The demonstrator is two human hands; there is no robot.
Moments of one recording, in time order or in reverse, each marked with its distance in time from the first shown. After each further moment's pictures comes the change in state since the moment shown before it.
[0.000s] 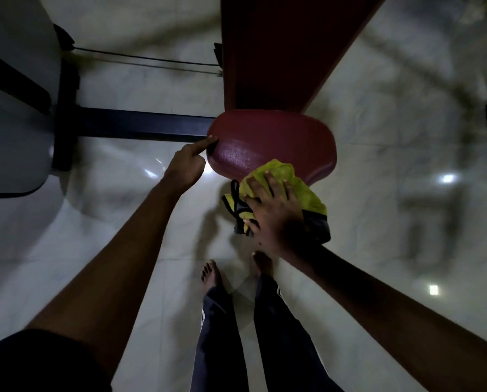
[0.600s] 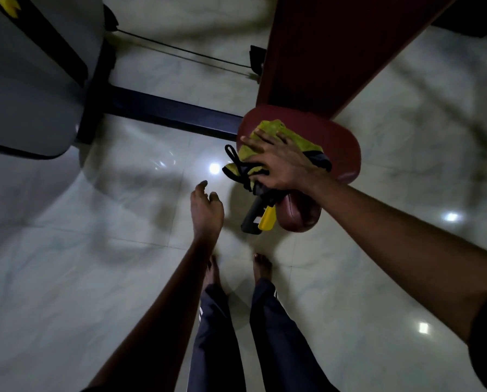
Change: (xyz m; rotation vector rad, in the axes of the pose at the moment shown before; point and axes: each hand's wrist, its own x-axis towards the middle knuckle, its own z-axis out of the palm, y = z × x) left_hand -0.101 -0.060 0.075 -0.278 0.493 -0.309; right_hand 0.116 0.019 -0.015 0.057 -0.195 -0.391
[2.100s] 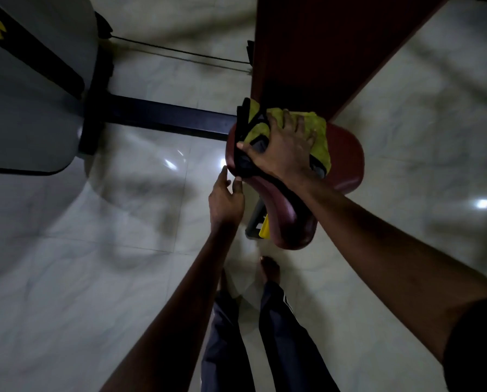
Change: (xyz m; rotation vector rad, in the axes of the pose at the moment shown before) left_hand 0.016 0.061 0.054 0.060 -0.085 0.048; right_hand 0.034 0.031 0.006 0.290 0.211 0.648
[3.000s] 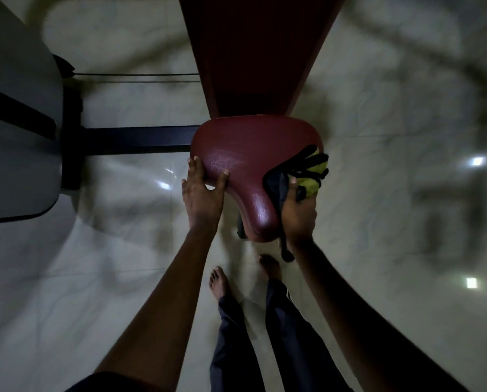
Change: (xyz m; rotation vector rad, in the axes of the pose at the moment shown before) left_hand 0.002 0.020 0.011 0.200 0.024 0.264; right_hand -0.141 0.065 0.026 1.046 0.313 0.852
